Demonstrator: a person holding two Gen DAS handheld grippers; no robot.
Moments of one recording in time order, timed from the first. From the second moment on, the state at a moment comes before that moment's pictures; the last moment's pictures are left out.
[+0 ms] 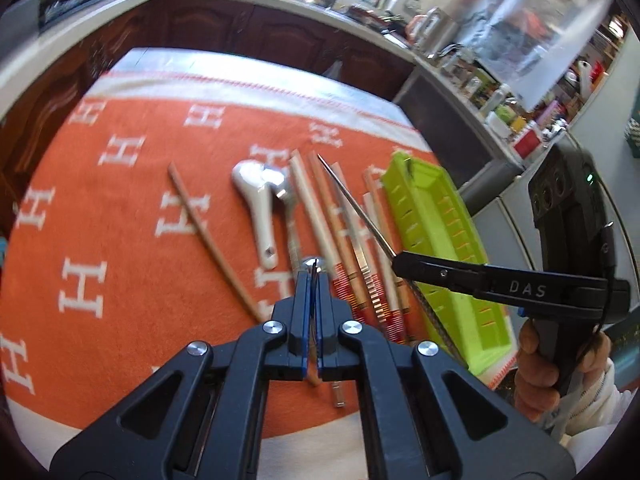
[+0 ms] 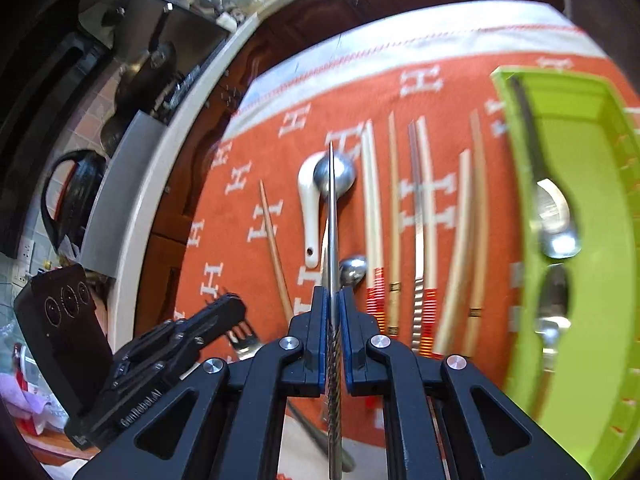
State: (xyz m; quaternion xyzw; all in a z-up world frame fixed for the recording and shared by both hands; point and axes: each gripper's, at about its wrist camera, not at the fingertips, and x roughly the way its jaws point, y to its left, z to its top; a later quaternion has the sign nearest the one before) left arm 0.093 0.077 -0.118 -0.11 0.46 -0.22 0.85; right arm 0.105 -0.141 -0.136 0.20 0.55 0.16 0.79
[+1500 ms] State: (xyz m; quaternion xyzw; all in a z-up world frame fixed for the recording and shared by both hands) left arm 0.158 -0.197 -0.127 0.13 0.49 -0.31 0.81; right arm 0.037 -0.328 -0.133 0.25 0.48 -0.03 0.84
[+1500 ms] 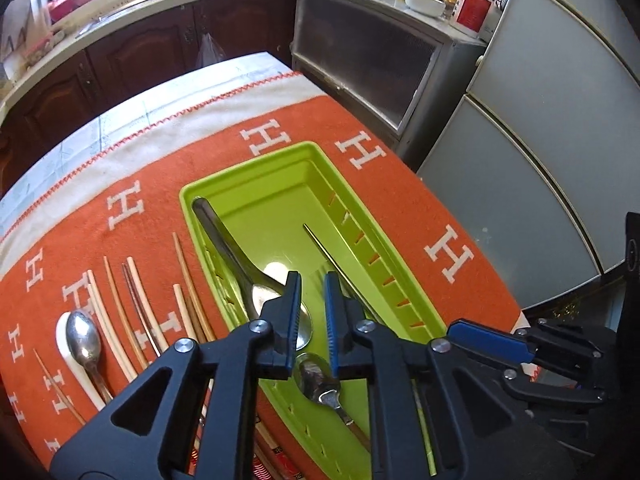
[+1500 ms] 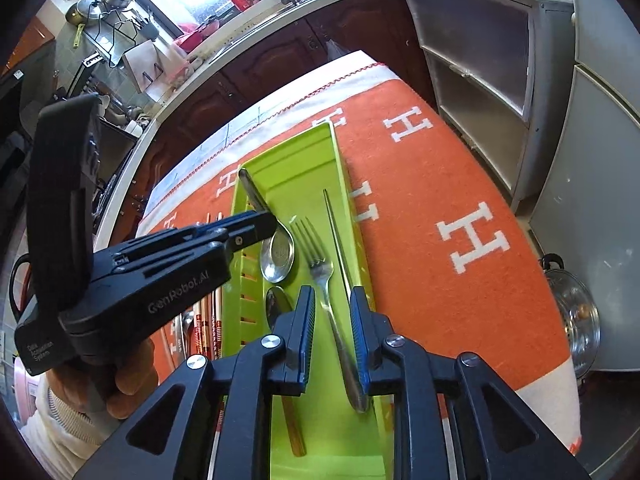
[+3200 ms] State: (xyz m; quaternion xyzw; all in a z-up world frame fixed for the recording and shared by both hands) left arm 0.114 0.092 -0.137 -0.05 0.53 -0.09 0.84; right arm 0.082 -0.179 -0.112 0.09 0.54 0.07 0.84
